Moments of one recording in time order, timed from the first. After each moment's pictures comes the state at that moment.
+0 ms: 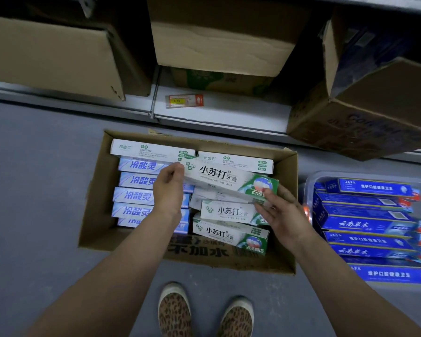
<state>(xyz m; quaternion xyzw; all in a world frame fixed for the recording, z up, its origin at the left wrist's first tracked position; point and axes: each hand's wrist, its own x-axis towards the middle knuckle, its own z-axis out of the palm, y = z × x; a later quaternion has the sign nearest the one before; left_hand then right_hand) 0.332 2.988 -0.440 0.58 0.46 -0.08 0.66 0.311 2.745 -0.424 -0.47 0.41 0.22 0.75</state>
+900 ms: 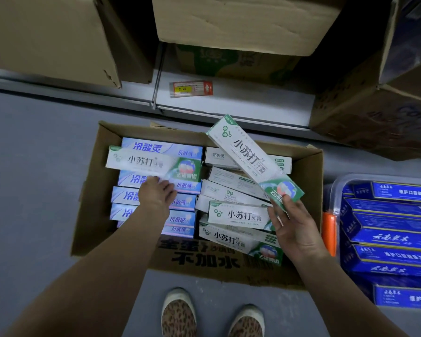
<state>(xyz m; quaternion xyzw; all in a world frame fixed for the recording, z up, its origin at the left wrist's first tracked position) 0.343 3.047 -0.527 0.42 0.61 -0.10 0.67 0.303 2.759 -0.478 -0.37 0.45 0.14 0.80</state>
